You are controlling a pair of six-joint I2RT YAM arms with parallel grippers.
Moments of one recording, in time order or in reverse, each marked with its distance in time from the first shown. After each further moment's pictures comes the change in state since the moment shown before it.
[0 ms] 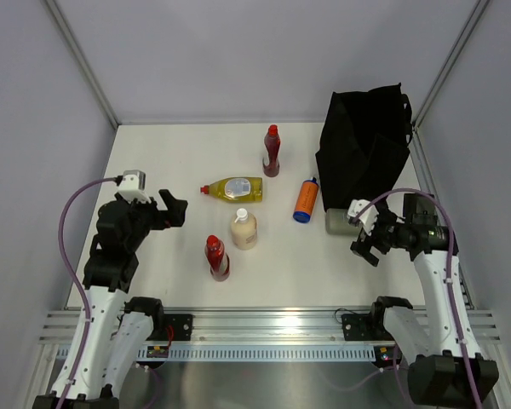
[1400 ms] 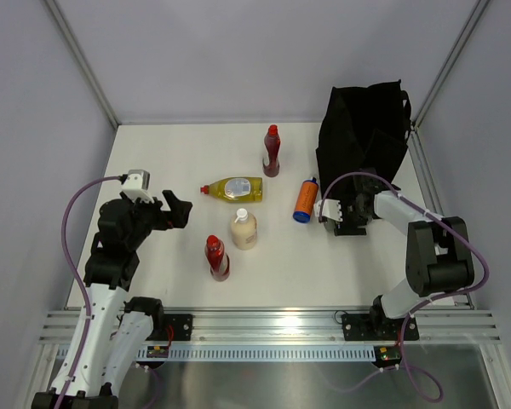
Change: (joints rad) left arm -0.004 0.014 0.000 0.010 0.069 0.000; right arm 0.232 0.718 0.044 0.486 0.409 -0.383
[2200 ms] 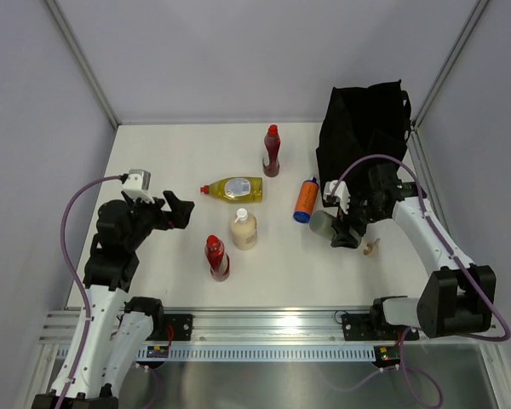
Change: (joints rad) left arm -0.001 -0.007 0.000 0.021 0.042 0.000; right arm -0.015 -0.264 0.102 -0.449 -0.453 0.449
